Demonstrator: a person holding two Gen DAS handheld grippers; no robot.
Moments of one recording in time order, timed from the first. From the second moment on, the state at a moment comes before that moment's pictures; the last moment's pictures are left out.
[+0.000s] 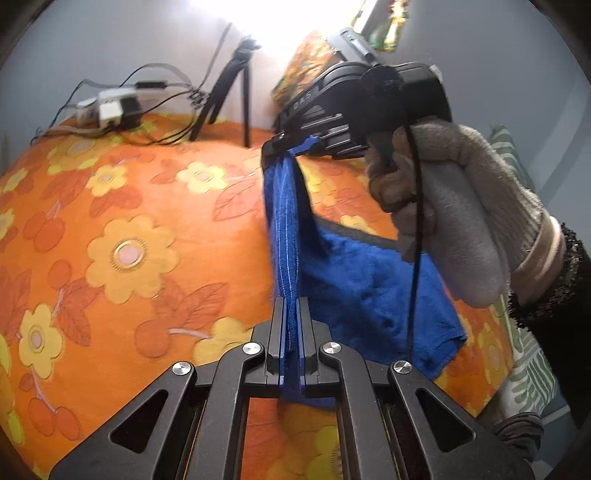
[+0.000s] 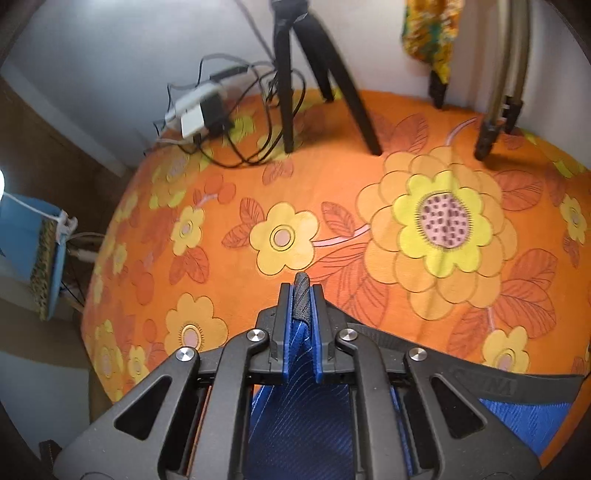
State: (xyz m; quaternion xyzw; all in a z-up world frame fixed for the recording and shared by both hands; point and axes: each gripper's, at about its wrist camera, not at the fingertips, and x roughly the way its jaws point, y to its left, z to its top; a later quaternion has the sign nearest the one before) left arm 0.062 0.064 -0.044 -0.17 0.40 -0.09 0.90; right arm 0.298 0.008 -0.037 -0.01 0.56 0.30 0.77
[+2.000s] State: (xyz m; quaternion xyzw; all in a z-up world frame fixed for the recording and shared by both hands) left arm 0.112 -0.144 -0.095 0.04 0.46 -0.18 0.87; right arm 0.318 -0.242 -0.091 0.15 0.54 0.28 0.78
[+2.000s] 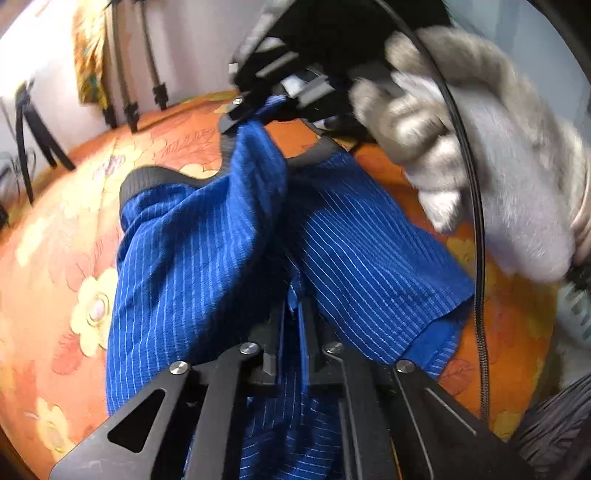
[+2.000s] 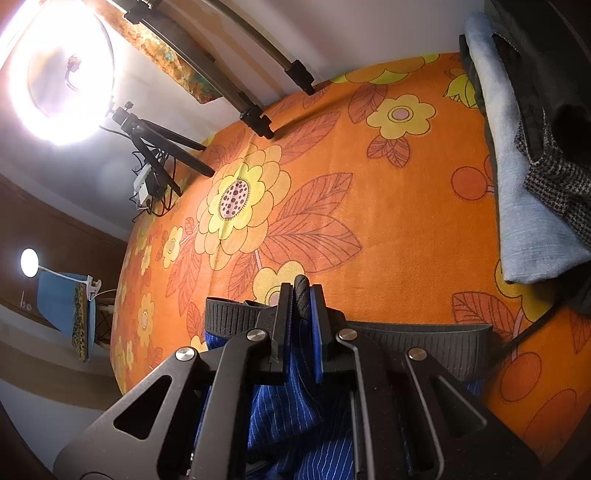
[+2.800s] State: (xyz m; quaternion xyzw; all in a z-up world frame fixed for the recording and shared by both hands) left arm 0.060 -0.209 -0.038 -0.01 0.40 -0.33 0.86; right arm 0.301 -0.318 -0.084 0.17 0.54 0.25 0.79
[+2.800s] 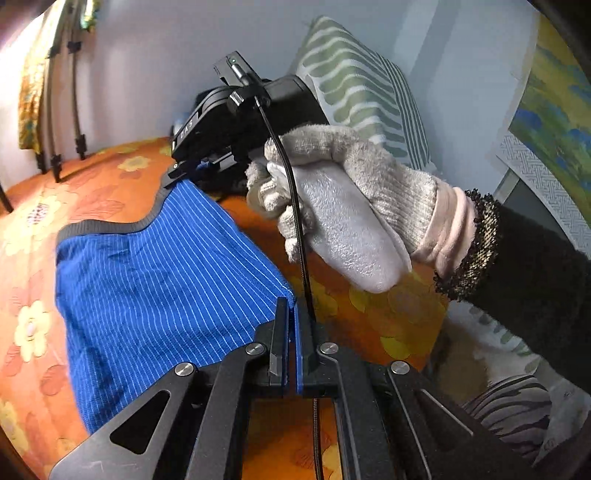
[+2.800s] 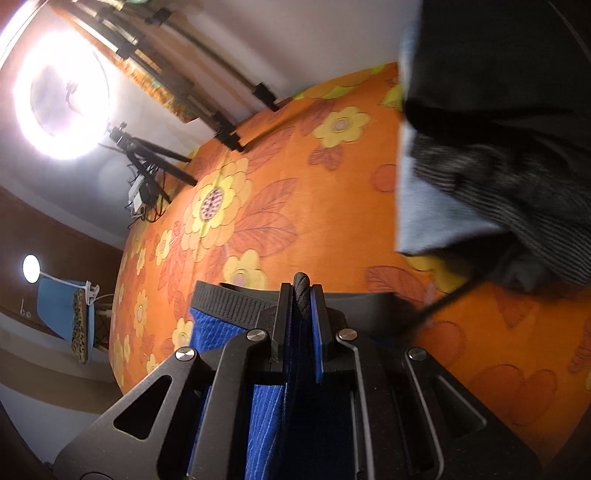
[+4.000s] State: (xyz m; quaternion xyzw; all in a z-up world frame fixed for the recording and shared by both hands) left arm 0.057 -0.120 -0.045 0.00 0.42 -0.22 0.88; right arm 0.235 -0.274 -0.050 0.09 0.47 0.30 0.83
